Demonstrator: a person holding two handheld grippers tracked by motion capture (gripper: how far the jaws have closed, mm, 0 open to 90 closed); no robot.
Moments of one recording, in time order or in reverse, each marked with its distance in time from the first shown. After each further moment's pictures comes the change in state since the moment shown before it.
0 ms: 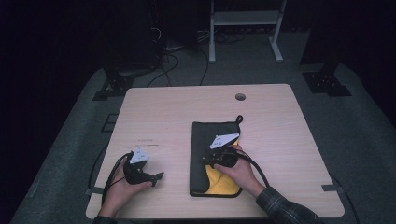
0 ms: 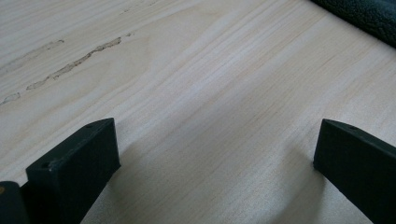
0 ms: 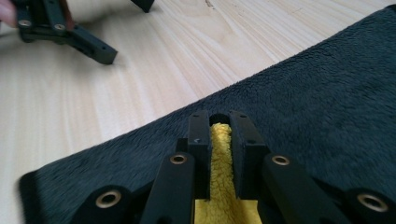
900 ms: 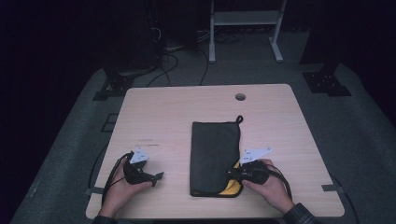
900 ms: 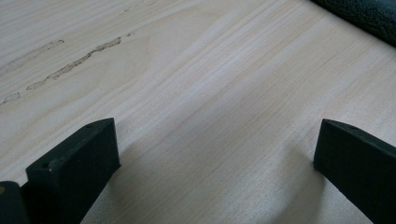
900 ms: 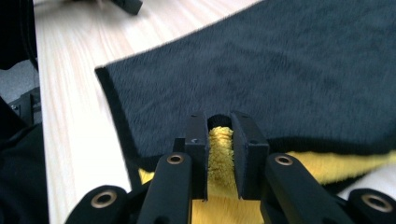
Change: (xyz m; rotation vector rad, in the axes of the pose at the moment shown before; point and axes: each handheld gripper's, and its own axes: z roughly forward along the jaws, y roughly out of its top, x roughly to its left) left arm 0.000 0.000 0.000 0.003 -0.001 0.004; right arm 0.016 -0.055 -0.078 0.025 -0.023 0.034
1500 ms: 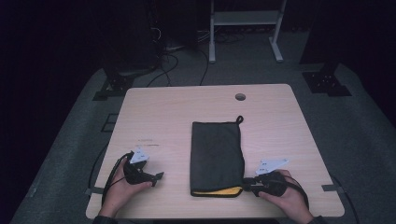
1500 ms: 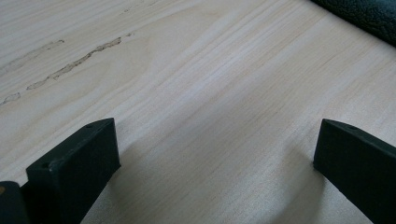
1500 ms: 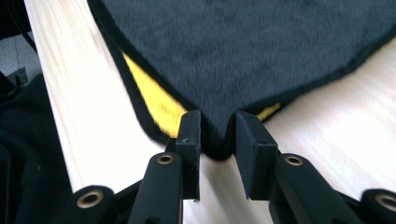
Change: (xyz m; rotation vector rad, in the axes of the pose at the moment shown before) left arm 0.000 0.000 0.000 -0.002 0.001 -0.004; right arm 0.002 -0.041 -0.034 0.077 -0.050 0.019
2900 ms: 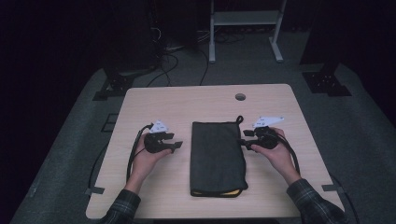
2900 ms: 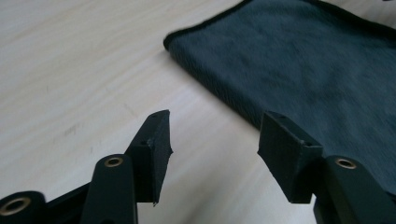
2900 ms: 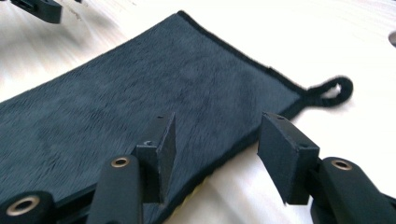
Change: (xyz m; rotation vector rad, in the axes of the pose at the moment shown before) left arm 0.007 0.104 0.046 -0.117 -0.090 0.026; right arm -0.108 0.079 0.024 -0.161 -0.169 0.046
